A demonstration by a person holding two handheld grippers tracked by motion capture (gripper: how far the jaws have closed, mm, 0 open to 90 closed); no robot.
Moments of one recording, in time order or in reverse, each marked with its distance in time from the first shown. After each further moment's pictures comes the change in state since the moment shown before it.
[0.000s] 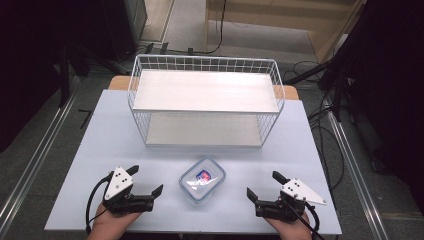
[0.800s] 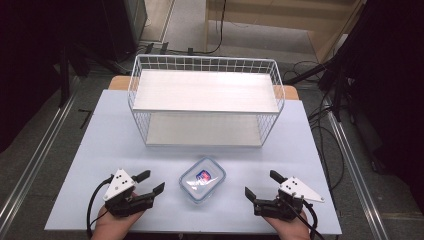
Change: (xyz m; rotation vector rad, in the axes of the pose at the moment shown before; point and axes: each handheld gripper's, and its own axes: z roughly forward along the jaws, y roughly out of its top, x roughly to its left) left arm -0.008 -0.006 0.004 0.001 -0.129 -0.051; right arm 0.000 0.000 0.005 0.011 0.024 0.013
